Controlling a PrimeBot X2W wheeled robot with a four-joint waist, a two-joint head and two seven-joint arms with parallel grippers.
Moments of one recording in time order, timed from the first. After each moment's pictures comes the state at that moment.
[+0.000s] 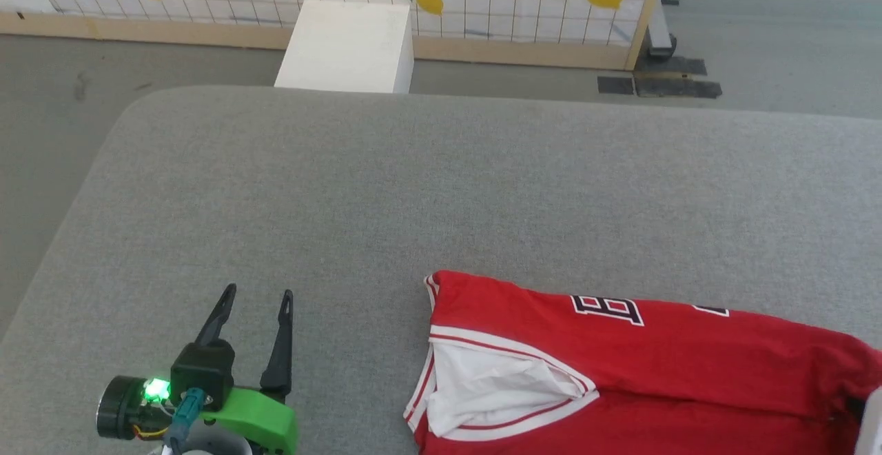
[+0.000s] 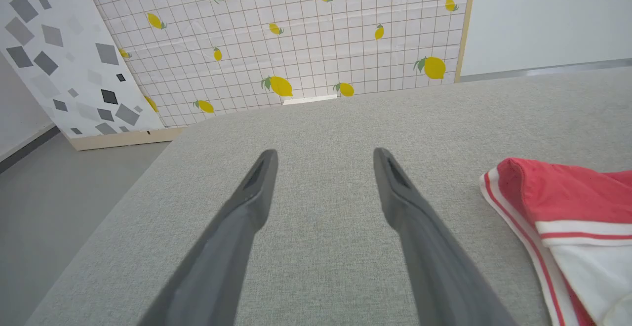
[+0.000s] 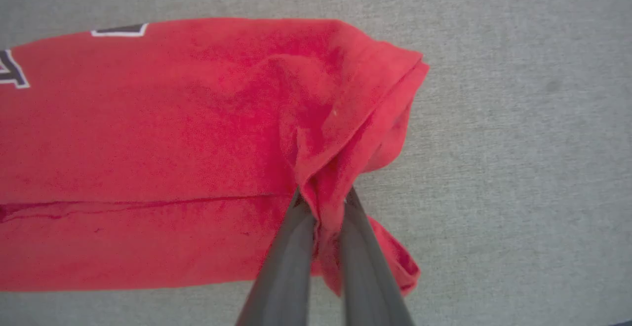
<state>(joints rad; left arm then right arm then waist) -0.04 0.40 -0.39 0.09 -0.34 0.19 -0.26 0.04 -0.31 -0.35 0.18 0.34 0.13 0.76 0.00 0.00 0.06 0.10</state>
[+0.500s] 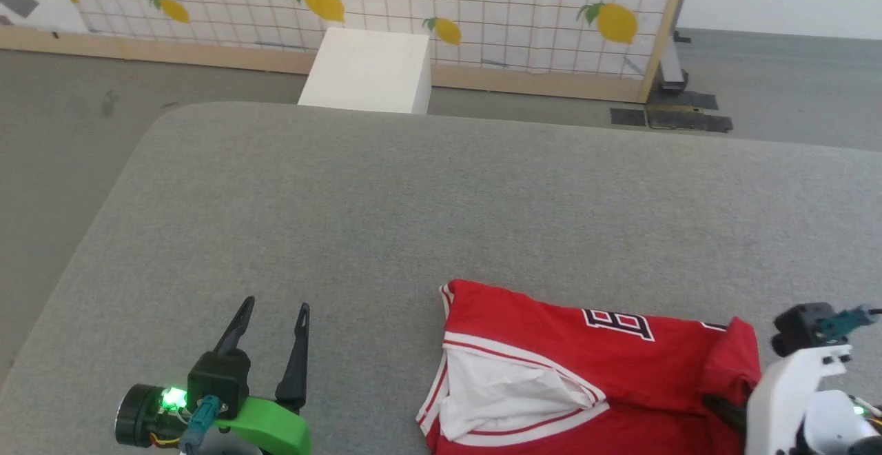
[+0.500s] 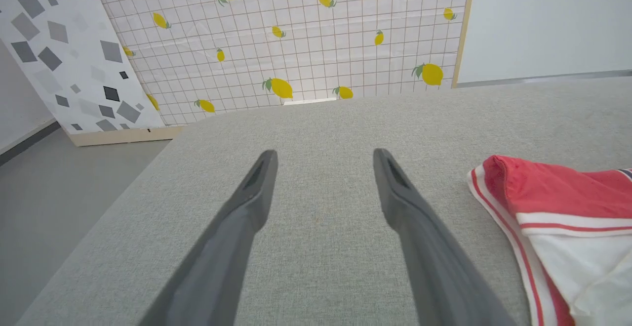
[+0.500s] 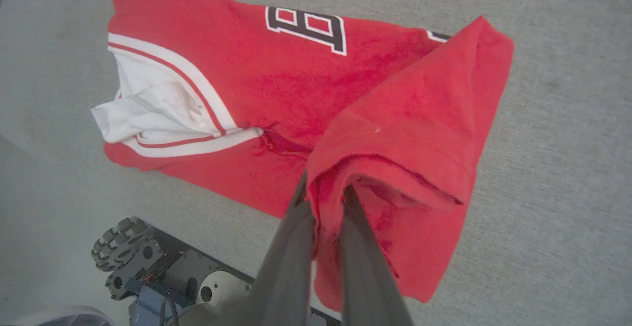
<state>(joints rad) -0.03 0.37 -0.40 0.12 -0.33 0.17 -0.26 0.10 -0.26 -0.07 -0.14 0.52 0.13 0.98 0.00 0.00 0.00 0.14</state>
